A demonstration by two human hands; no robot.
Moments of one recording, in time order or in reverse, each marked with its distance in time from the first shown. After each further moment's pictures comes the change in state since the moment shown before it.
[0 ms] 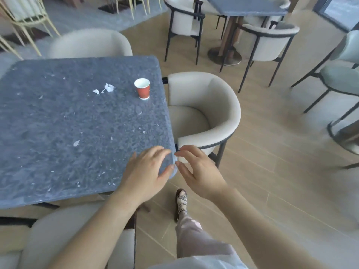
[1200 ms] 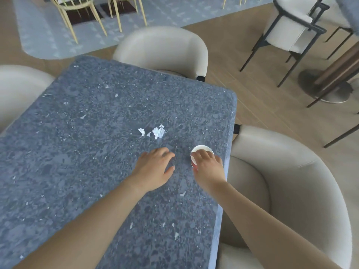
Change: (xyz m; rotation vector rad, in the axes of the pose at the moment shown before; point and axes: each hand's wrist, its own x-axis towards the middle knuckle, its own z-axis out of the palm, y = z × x) left_hand 0.335 -0.281 -0.031 0.140 -0.141 -0.352; right_hand 0.486 0.092 0.144 -0.436 -0.436 -0.163
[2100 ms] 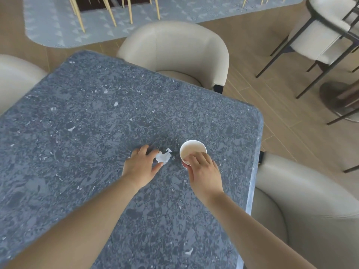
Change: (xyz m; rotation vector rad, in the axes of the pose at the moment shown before) left_hand 0.128 -0.122 0.059 -0.064 0.043 -0.338; right_hand 0.134 -0.015 0.016 0.182 0.310 -0.172
